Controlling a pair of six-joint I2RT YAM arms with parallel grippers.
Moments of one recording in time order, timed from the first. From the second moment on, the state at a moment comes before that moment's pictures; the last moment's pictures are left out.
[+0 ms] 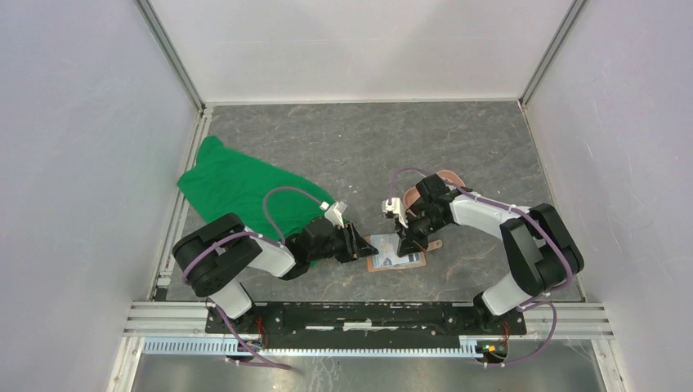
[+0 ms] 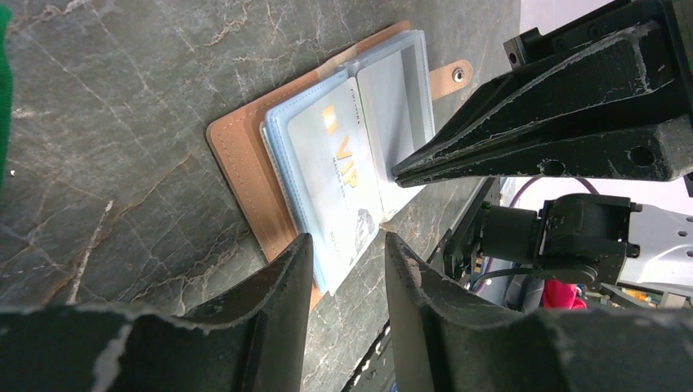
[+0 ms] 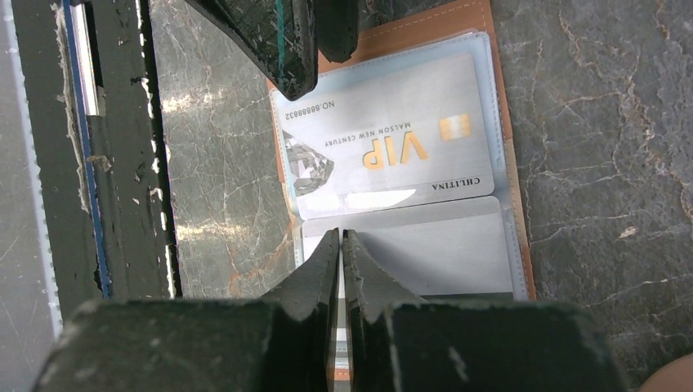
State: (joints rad) left arm -0.89 1.62 0.37 0.81 0.22 -1.05; right arm 0.44 1.56 0.78 -0.57 -0.81 -0.81
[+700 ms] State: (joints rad) left arm -0.89 1.64 0.38 0.81 0.24 -1.05; right arm 0.44 1.57 0.78 -0.58 -0.81 -0.80
